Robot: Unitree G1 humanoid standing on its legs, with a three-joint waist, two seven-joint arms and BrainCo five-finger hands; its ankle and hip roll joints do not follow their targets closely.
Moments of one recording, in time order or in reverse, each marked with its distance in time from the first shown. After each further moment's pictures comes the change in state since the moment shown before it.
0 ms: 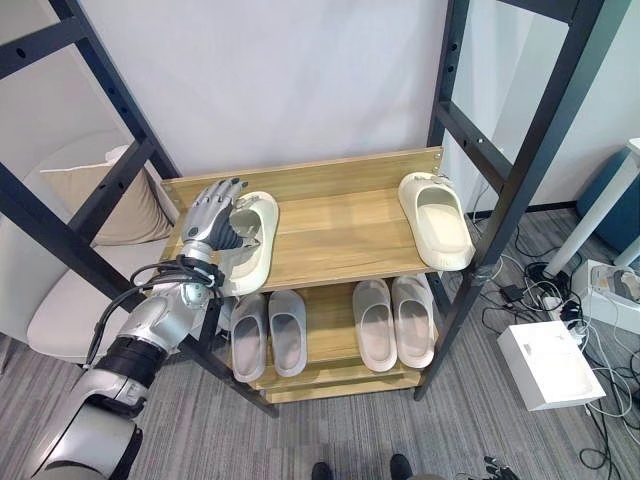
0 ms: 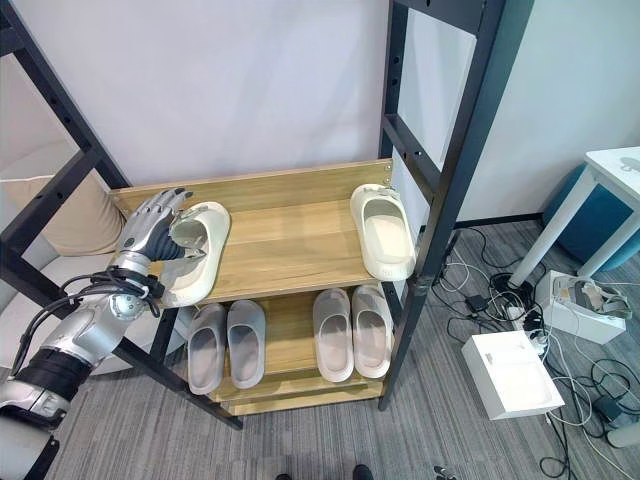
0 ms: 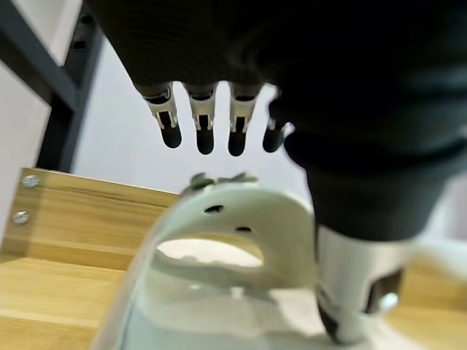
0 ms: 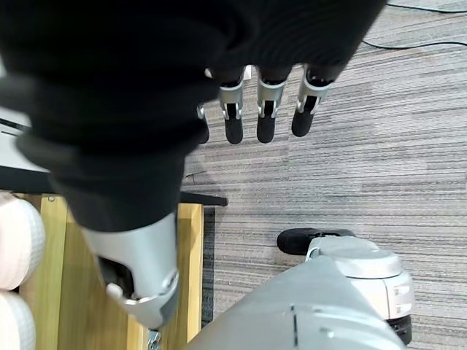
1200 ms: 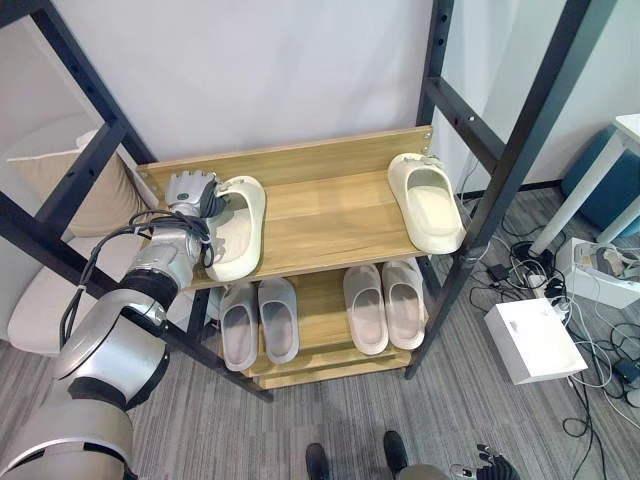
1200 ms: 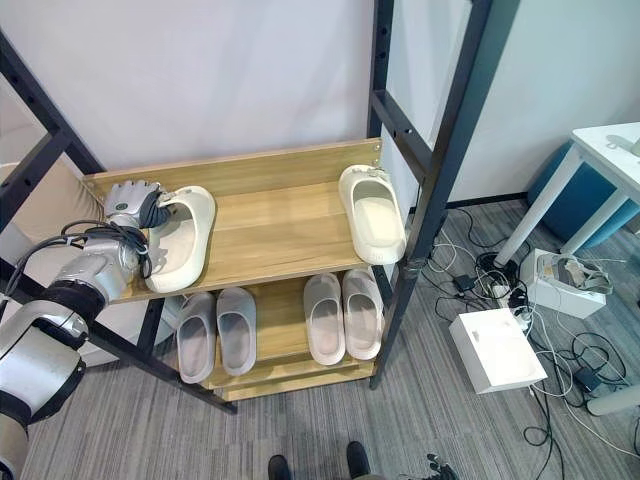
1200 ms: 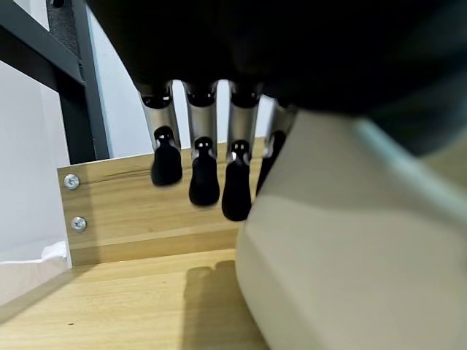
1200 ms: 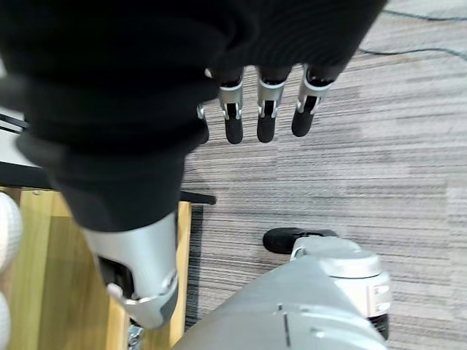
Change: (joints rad) left arm -0.420 0.014 -0.289 0.494 -0.004 0.089 -0.021; right arm -0.022 -0.021 0.077 -0.041 0.023 -0.007 0.004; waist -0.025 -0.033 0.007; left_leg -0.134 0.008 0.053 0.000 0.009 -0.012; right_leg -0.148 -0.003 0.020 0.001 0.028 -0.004
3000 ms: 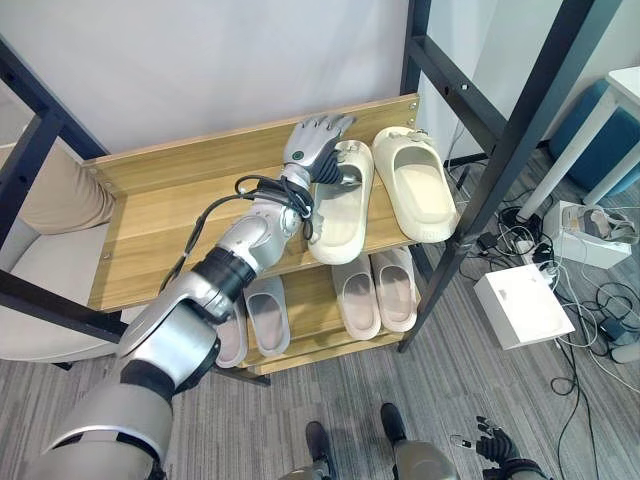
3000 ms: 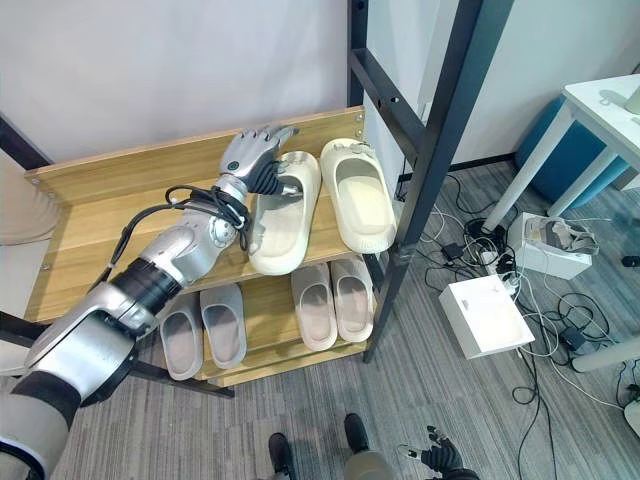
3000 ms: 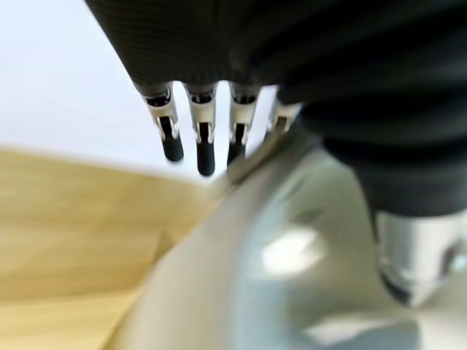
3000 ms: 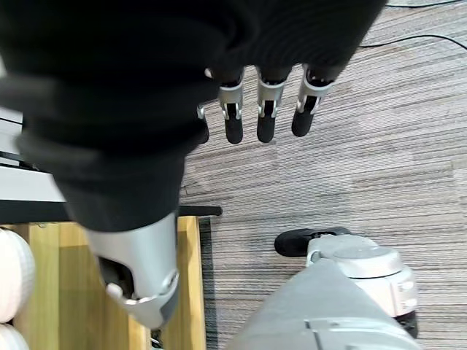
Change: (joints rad) left arm -0.011 -0.231 0.043 -0.568 0.053 0.008 -0.087; right arm -0.038 -0.010 -0.040 -0.070 0.039 0.004 0.006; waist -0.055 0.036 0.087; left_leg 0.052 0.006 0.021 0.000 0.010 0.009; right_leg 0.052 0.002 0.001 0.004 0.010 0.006
